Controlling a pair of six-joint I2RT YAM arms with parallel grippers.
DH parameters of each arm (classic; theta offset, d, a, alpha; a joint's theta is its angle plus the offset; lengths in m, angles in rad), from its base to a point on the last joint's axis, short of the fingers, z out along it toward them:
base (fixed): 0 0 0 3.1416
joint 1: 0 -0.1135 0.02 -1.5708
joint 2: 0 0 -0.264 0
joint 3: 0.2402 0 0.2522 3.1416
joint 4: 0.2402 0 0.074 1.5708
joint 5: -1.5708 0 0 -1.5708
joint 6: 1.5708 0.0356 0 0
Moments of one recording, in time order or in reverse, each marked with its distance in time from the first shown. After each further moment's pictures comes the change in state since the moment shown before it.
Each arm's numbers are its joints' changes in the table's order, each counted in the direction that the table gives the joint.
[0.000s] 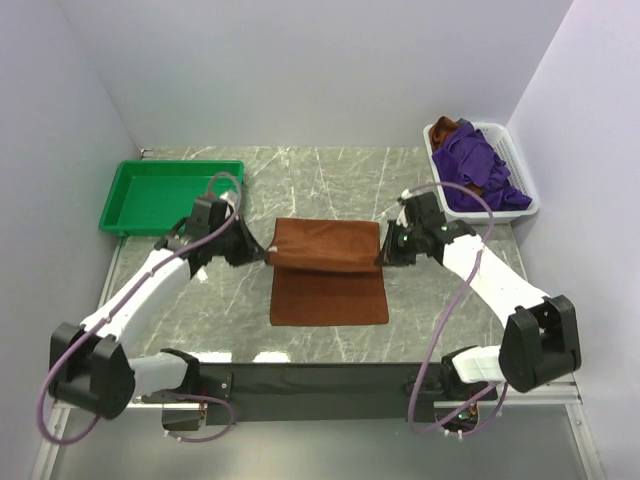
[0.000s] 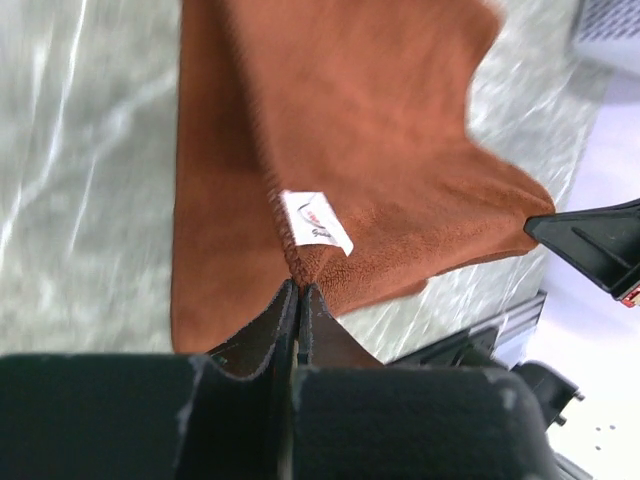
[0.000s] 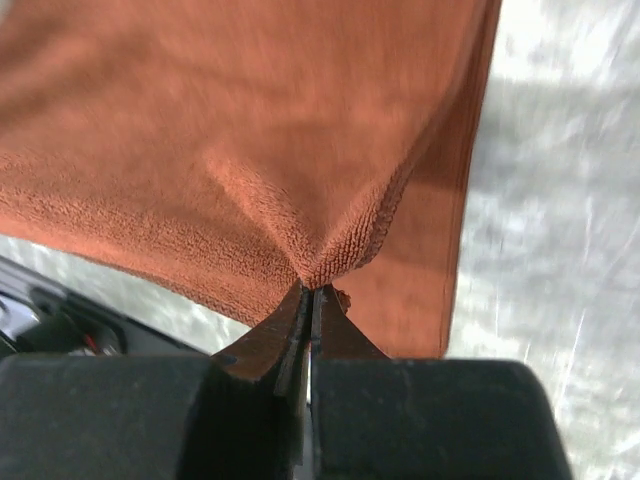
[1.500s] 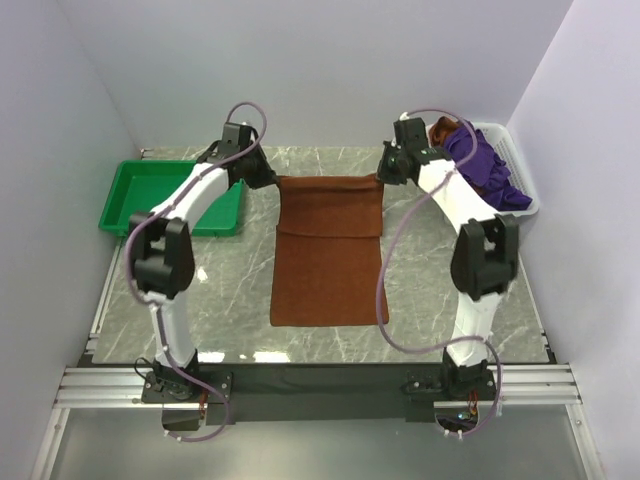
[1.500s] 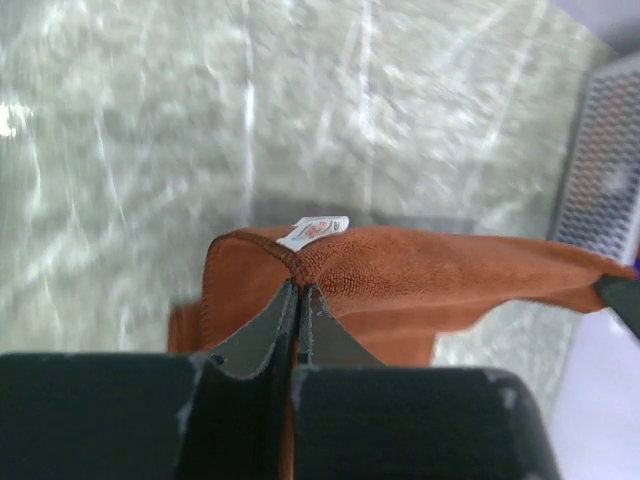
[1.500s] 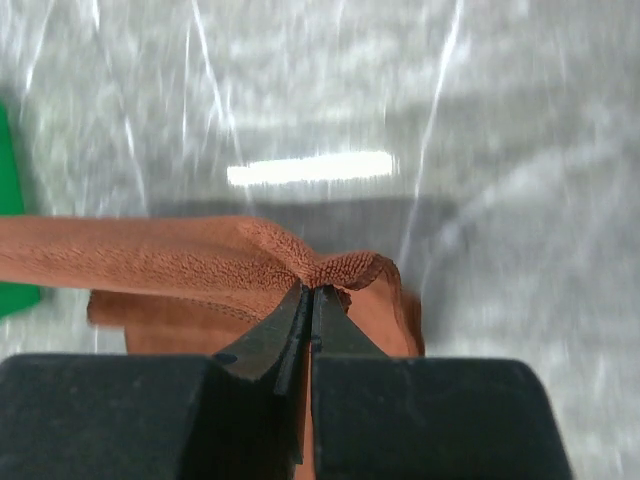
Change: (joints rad) left arm -0.065 -0.716 0.739 -0.048 0.120 0.052; right arm 0.075 -0.581 0.722 -0.039 -0.238 -0.055
